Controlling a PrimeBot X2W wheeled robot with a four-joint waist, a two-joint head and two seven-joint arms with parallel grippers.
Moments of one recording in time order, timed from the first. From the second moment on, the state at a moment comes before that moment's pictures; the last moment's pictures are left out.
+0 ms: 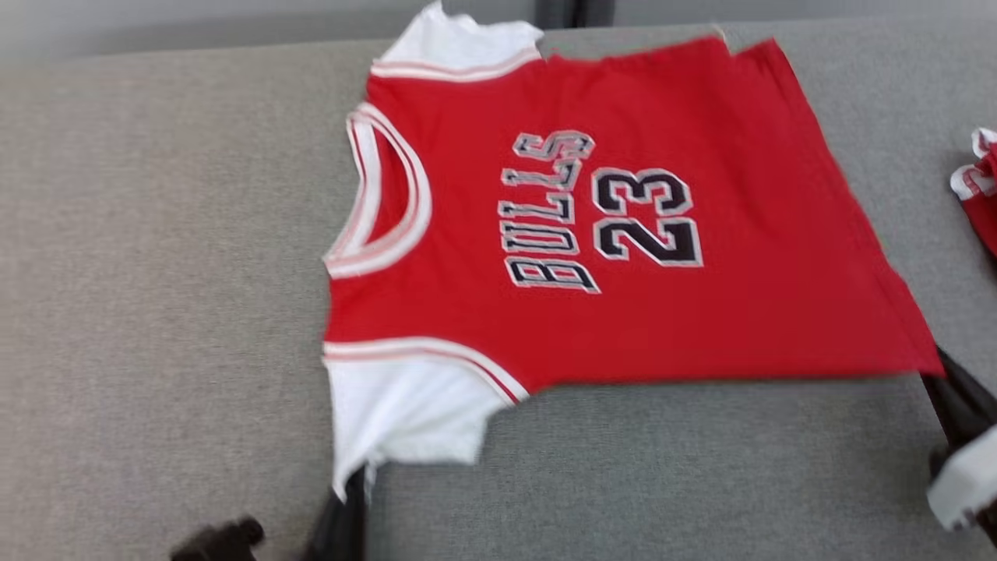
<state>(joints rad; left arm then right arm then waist) 0.08 0.24 -0.43 -0.01 -0.86 0.14 -0.25 -0.25 -0.57 0.32 0.40 0.52 0.13 -0.19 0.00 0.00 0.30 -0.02</state>
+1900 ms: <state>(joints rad) -0.64 0.36 -0.43 0.13 -0.98 0.20 0.35 -0.72 -0.76 0.63 0.24 0.71 0.13 0.60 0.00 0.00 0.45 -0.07</state>
